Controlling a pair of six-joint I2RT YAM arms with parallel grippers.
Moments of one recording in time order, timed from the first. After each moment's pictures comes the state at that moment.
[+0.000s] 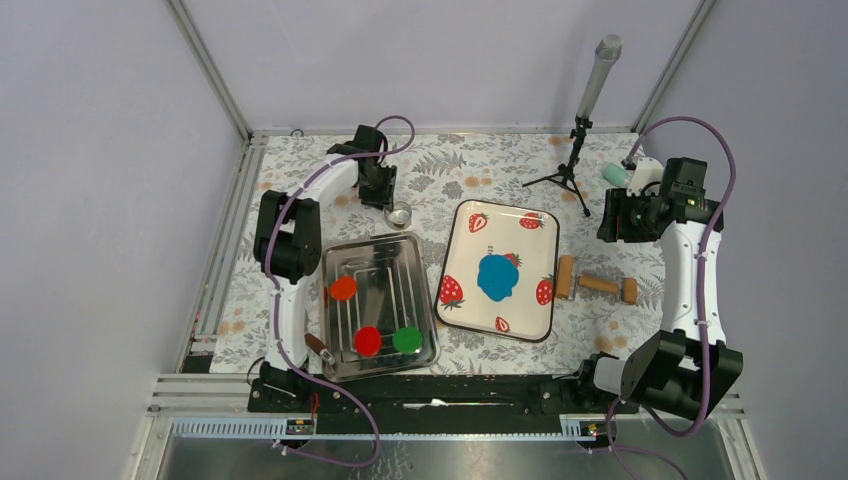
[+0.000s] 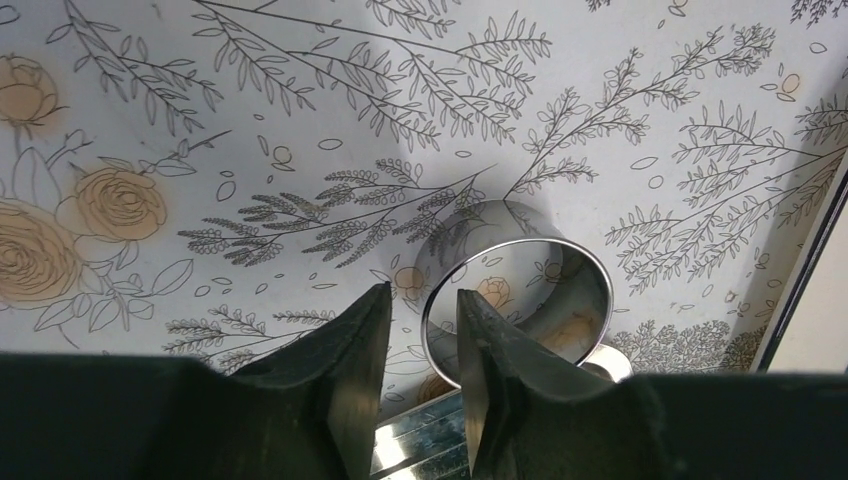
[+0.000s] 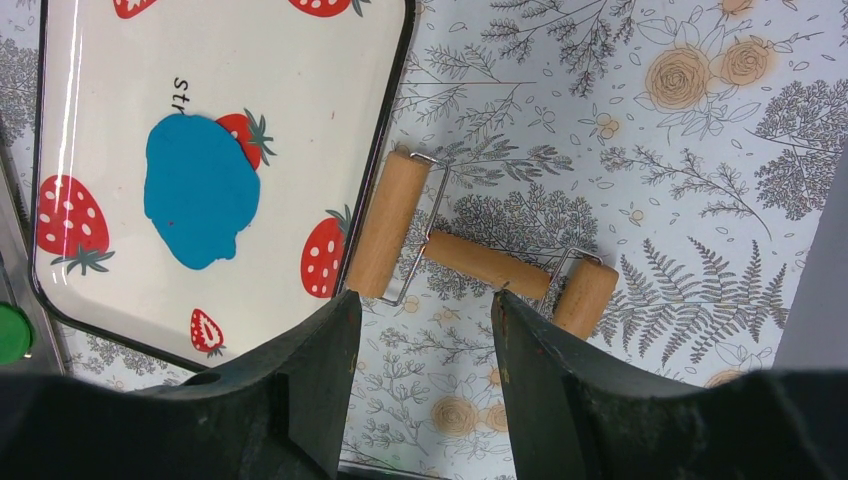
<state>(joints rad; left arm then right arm) -0.29 2.19 1.79 -0.72 0.16 -0.14 -0.31 1.27 1.23 -0.97 -0.34 -0.28</state>
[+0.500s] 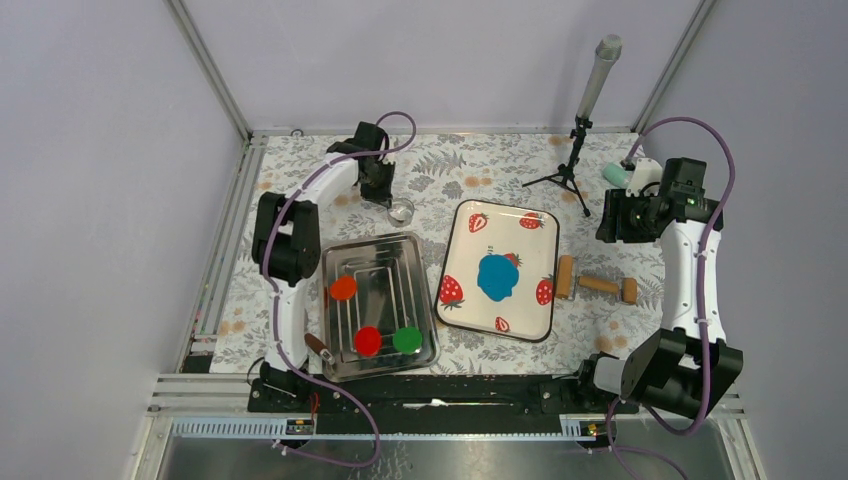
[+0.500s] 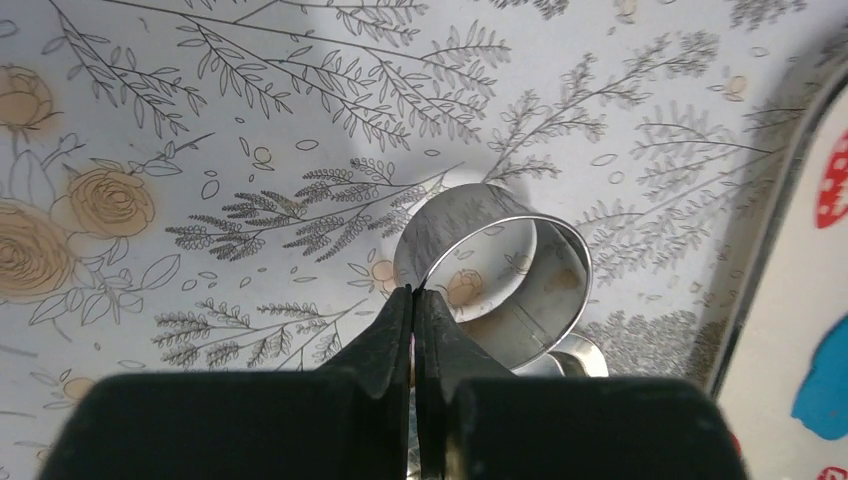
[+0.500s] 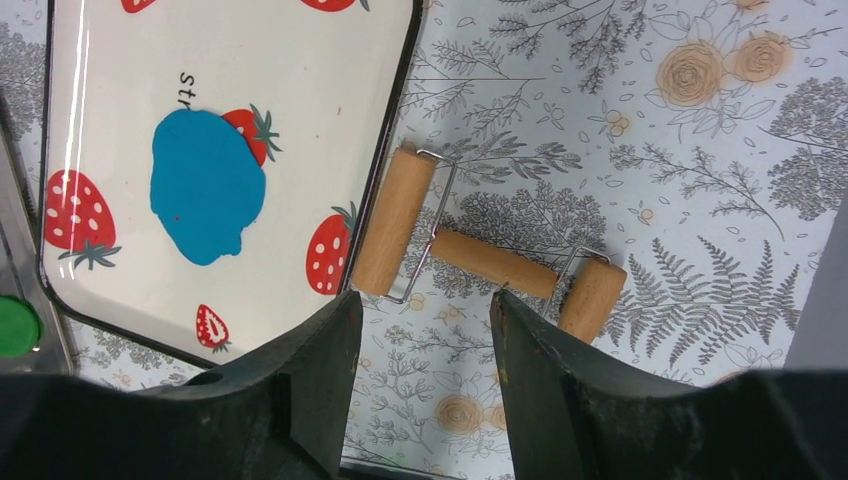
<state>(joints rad) -0.30 2.18 1.80 -0.72 0.16 -0.15 -0.31 1.27 1.23 -0.98 -0.34 -0.28</state>
